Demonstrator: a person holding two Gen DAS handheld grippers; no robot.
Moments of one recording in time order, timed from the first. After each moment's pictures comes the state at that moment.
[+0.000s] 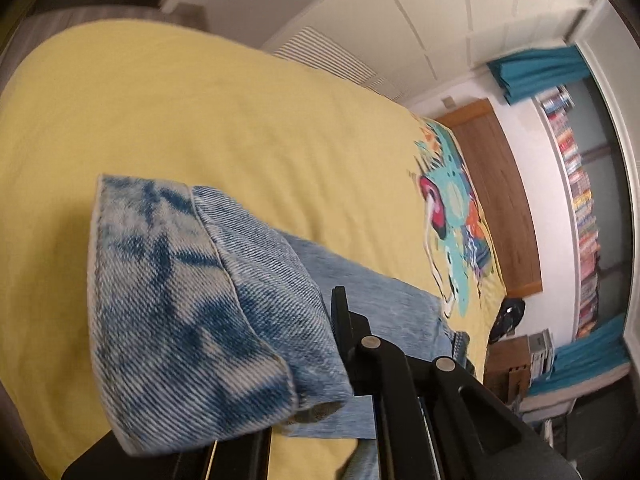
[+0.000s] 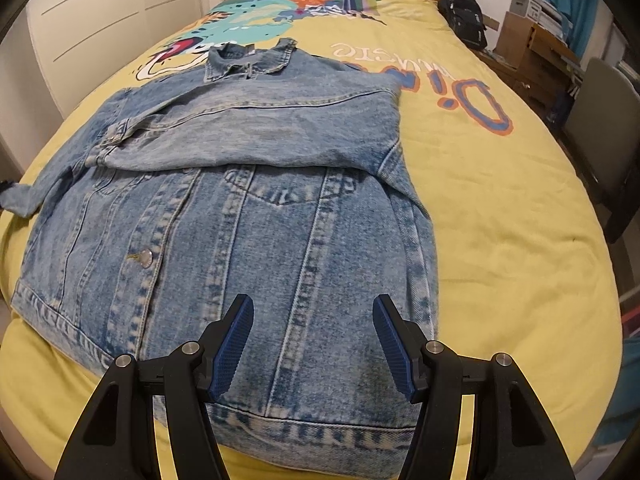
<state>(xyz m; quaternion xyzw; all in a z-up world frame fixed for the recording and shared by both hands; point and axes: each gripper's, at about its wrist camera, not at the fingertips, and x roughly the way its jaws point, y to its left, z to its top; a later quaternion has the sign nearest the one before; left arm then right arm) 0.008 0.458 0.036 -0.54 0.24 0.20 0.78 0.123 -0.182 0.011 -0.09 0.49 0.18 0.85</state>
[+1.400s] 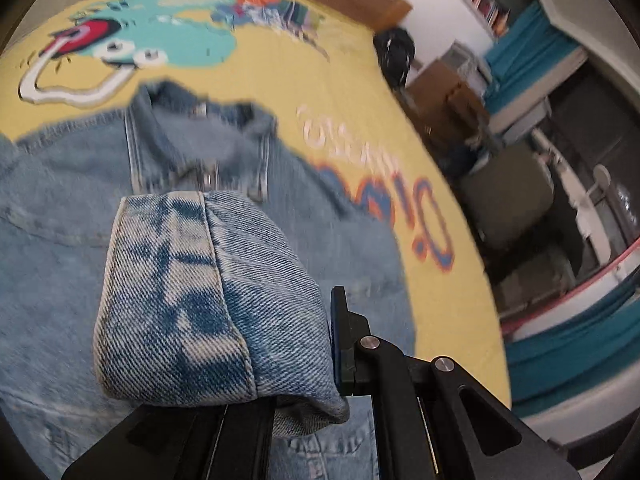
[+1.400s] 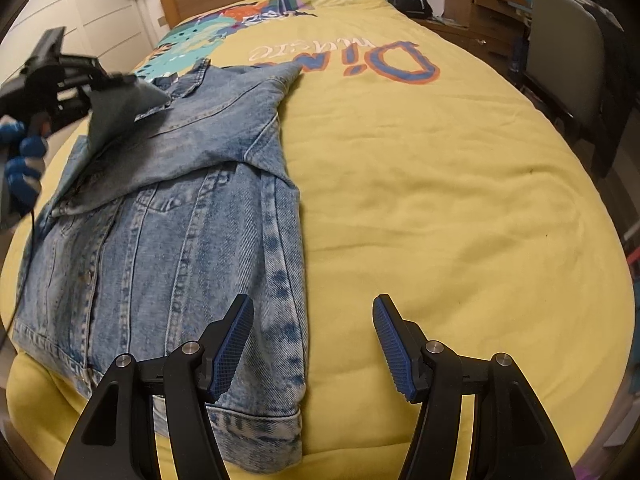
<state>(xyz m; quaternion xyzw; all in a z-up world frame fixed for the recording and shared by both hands) 0.304 -0.003 0.057 -0.26 0.45 -0.13 0.84 0.141 -0.287 -0.006 0.00 0.50 0.13 0.85</state>
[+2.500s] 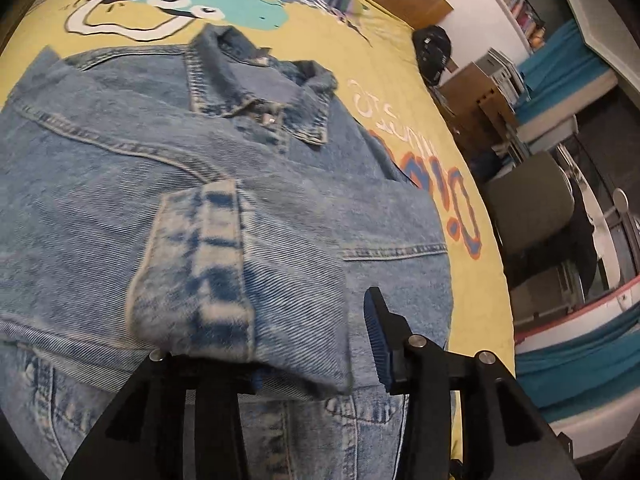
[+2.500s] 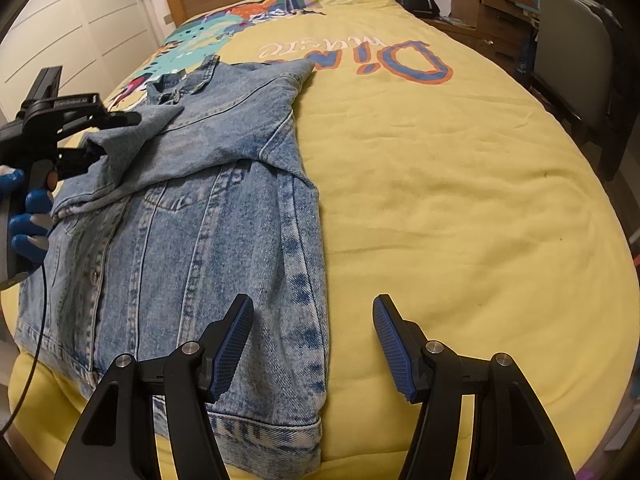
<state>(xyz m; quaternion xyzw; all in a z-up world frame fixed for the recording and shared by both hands) 0.266 0.017 0.033 -0.30 0.46 -0.08 0.83 0.144 -0.278 -0.008 0.01 0.50 0.14 0.85</state>
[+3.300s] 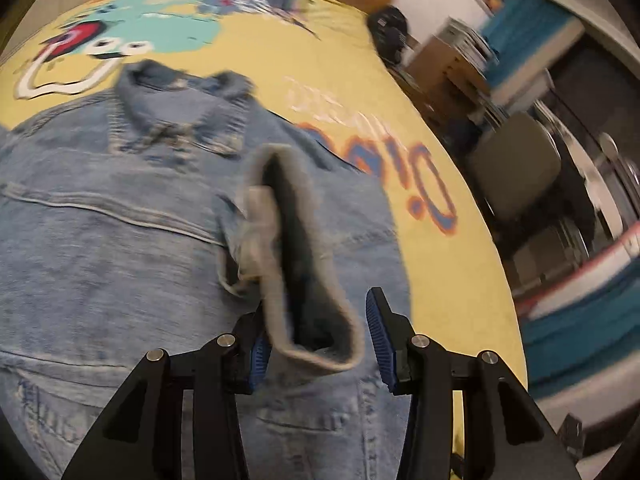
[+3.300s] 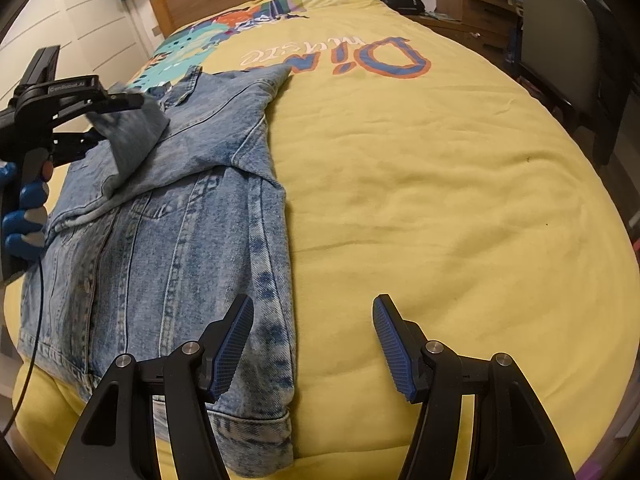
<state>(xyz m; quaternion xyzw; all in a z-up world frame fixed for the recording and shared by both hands) 0.281 -0.057 0.056 -0.21 0.47 -0.14 0.85 0.145 -0.302 -0.010 0.03 0.50 0.13 0.86</state>
